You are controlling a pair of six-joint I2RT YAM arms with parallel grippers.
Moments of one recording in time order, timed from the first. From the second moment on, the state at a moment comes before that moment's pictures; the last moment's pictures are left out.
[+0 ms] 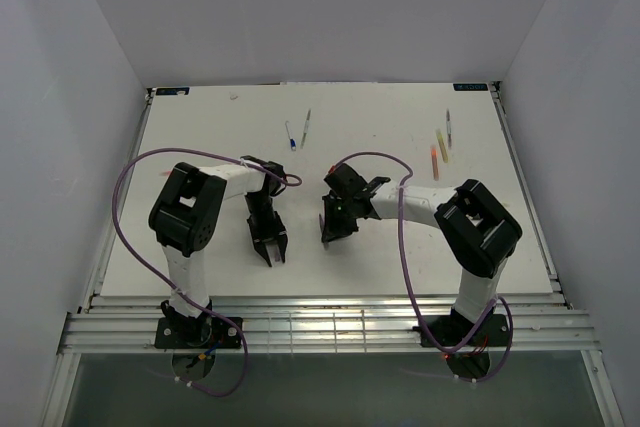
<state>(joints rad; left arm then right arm) -0.46 1.96 1.15 -1.06 0.28 -0.70 0.83 1.82 1.08 -0.37 -0.20 0.67</state>
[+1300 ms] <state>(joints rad) -0.44 1.85 1.18 -0.90 0.09 -0.76 0.84 1.66 1.08 -0.60 -0.06 0.51</state>
